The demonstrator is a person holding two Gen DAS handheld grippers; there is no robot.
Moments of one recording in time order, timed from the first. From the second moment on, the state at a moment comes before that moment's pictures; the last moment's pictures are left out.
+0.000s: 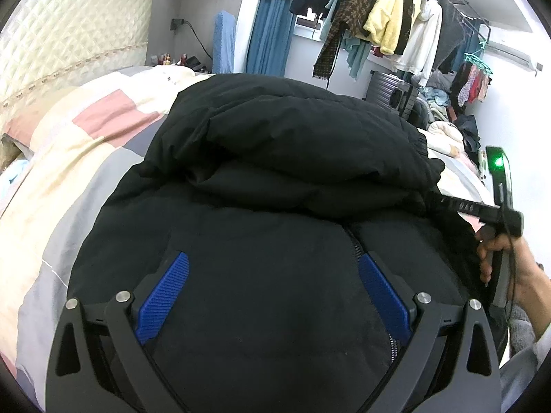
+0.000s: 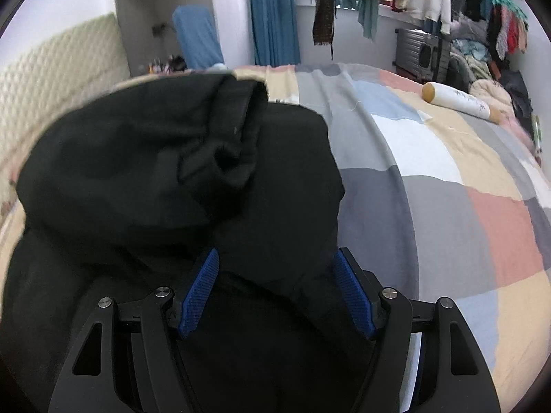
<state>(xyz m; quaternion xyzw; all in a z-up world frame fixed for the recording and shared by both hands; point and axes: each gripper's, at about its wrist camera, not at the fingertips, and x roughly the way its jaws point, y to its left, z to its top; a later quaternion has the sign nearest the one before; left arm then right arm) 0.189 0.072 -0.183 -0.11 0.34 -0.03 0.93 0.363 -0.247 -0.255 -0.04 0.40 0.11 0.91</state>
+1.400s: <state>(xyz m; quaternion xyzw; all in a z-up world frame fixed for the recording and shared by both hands) 0.190 0.076 -0.178 -0.12 0.34 -0.03 0.93 0.352 -0.268 -0.245 0.05 0.37 0.03 0.92</state>
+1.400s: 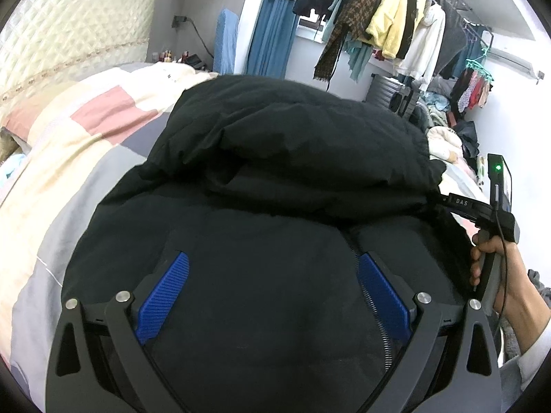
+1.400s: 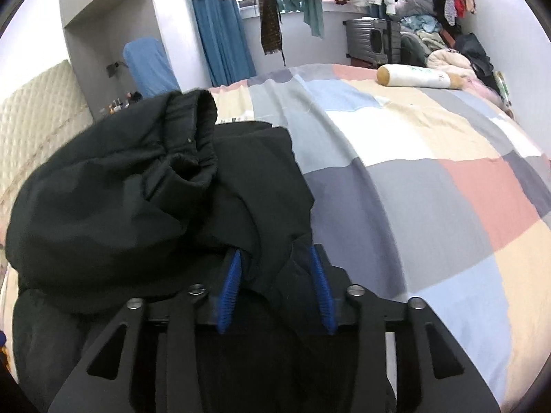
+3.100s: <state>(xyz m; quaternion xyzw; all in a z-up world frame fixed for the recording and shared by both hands) 0.063 0.211 -0.150 -0.29 0.53 -0.06 0.80 0.141 -0.373 -0.145 0.13 0.48 0.20 0.85</state>
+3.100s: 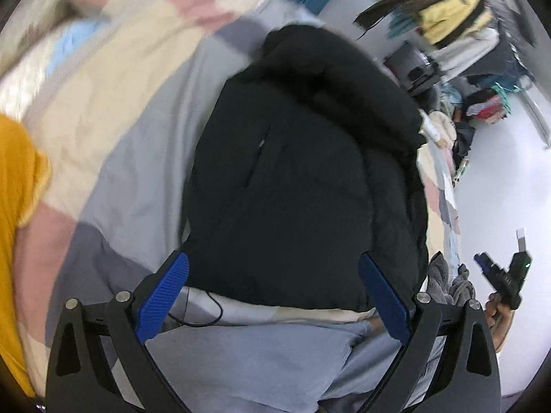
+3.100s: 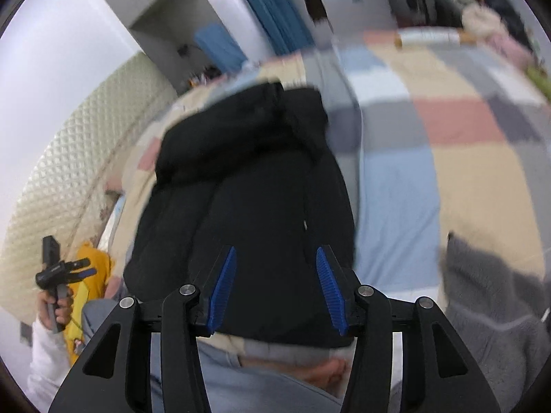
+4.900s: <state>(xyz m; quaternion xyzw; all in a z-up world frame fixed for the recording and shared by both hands) 0.110 0.232 -0.259 -0.31 0.65 -0.05 0.69 0.224 -0.322 -0.300 0.13 0.75 0.31 0.57</state>
